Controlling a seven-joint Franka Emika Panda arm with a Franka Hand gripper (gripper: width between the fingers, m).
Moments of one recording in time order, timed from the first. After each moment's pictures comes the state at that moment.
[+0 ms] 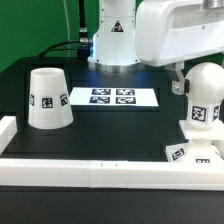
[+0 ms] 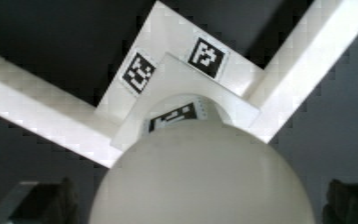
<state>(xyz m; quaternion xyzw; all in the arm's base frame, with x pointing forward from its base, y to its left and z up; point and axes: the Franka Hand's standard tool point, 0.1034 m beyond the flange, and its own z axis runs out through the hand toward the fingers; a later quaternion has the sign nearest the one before) 0.623 0.086 0.122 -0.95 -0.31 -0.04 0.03</state>
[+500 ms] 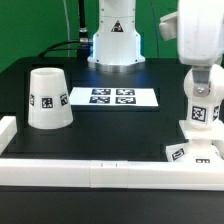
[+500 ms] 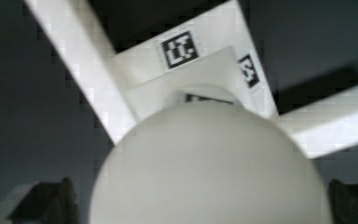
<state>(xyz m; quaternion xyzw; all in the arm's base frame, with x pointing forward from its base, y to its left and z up) 0.631 0.090 0.121 -0.83 -0.55 -0.04 -0.03</state>
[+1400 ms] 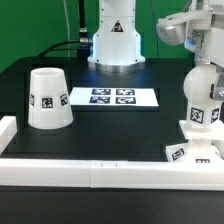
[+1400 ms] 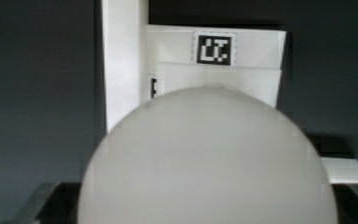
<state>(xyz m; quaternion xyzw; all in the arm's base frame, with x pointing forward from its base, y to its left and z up) 0.635 0.093 0.118 -0.70 -0.71 -0.02 -0.04</state>
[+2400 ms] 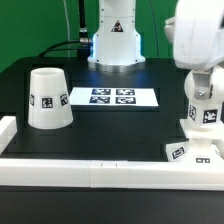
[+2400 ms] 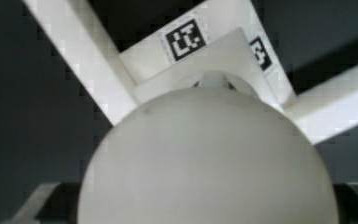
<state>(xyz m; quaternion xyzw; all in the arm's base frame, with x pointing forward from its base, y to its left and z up) 0.639 0.093 0.119 -0.89 -0.46 -0.04 -0.02</state>
